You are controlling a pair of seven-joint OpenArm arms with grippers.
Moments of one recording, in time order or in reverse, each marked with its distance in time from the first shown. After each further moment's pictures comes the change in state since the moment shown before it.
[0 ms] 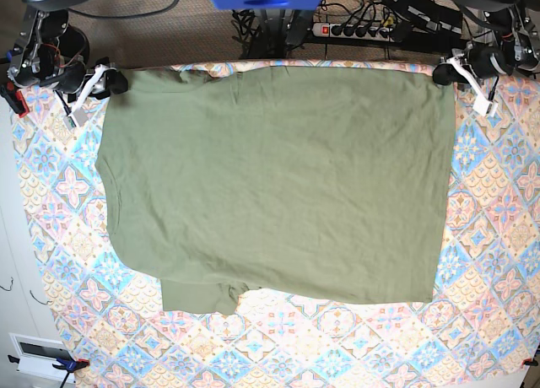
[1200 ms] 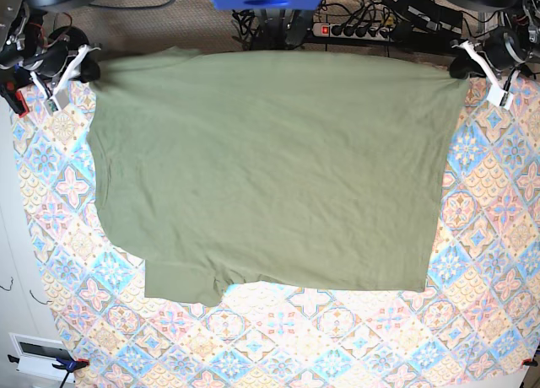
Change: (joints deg) left arm 6.4 0.6 -7.8 12.6 -3.1 -3.8 0.8; right arm -9.5 -0.3 11.1 11.8 -0.4 0.0 -1.9
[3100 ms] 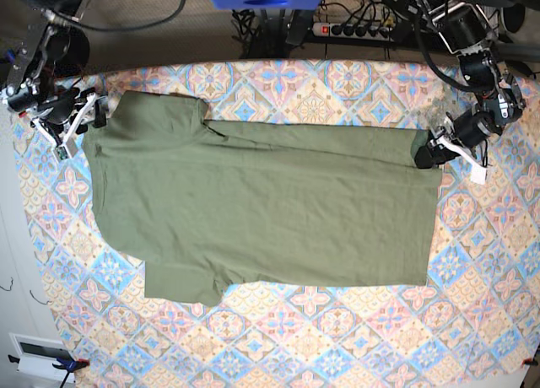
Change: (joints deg) left arm -31.0 8.9 5.2 -20.5 7.0 7.1 -2.1; right arm 16.9 -3.7 -5.6 0.5 -15.5 0.0 -0.9
